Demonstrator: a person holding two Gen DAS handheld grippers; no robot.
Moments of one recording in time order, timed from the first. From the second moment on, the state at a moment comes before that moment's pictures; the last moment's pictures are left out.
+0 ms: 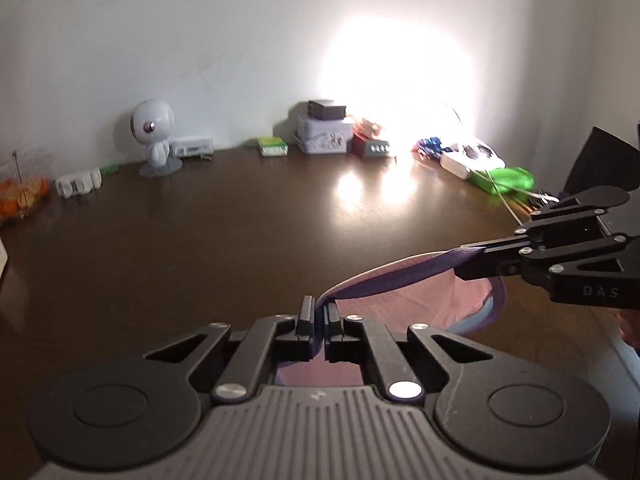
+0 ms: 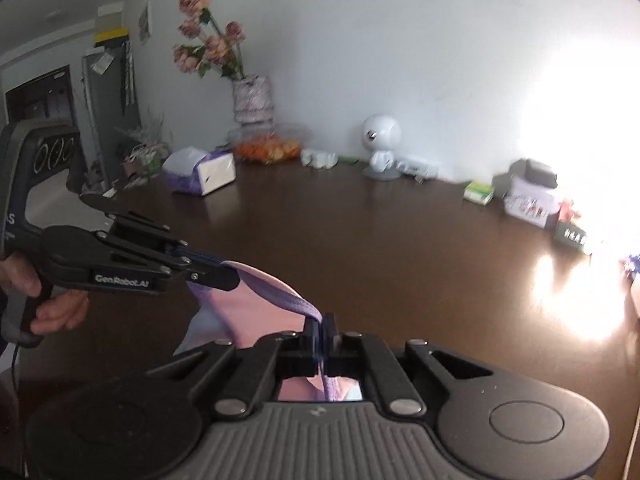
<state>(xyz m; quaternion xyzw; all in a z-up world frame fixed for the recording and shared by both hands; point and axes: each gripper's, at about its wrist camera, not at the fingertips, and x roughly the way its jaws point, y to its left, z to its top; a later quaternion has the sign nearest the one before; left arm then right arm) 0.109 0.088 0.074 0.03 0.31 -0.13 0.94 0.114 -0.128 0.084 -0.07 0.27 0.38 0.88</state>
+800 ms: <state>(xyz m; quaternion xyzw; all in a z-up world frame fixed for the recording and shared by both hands) 0.100 0.102 0.051 -0.16 0.40 -0.19 0.89 0.145 -0.160 0.031 0.19 0.41 0.36 0.82</state>
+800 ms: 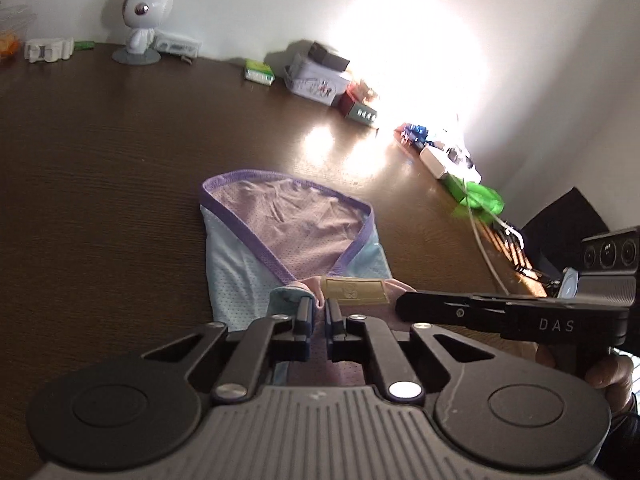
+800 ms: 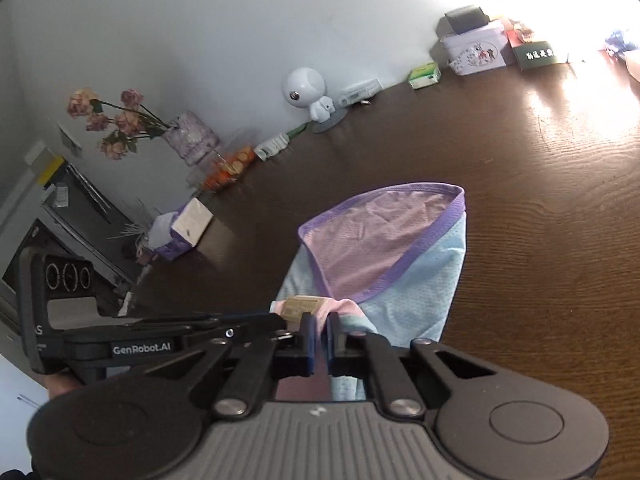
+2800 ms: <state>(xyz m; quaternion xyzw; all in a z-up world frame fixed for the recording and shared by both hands) -0.148 0.040 0.097 -0.06 0.30 -0.25 0.92 -0.127 -0.238 0.125 0.00 0.20 0.34 0.92</state>
